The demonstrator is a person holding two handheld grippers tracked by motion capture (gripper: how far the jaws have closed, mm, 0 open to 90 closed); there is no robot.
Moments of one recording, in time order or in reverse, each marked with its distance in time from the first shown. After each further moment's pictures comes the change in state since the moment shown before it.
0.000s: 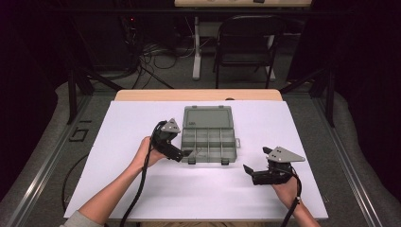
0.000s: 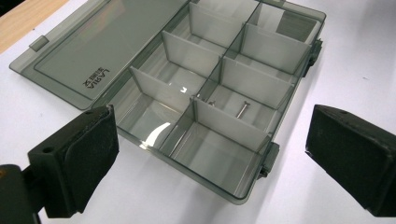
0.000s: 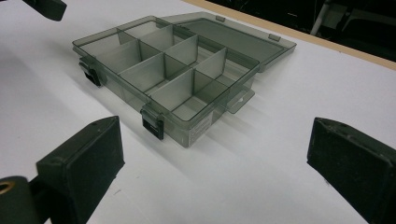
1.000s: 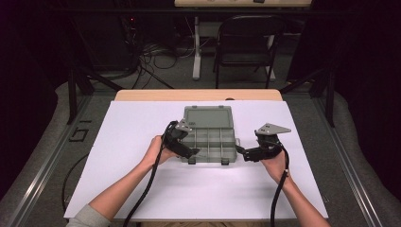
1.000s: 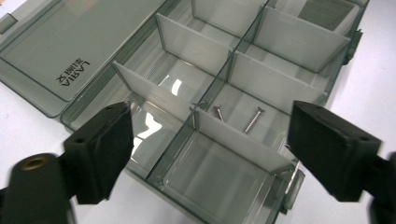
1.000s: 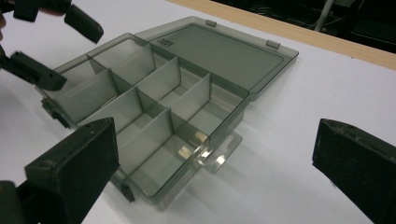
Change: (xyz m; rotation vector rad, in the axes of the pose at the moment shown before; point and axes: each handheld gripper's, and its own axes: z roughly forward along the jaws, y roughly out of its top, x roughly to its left) left arm 0.000 0.012 0.041 0.105 0.005 -0.013; right arm -0.031 0.043 0.054 0.065 0.032 0.072
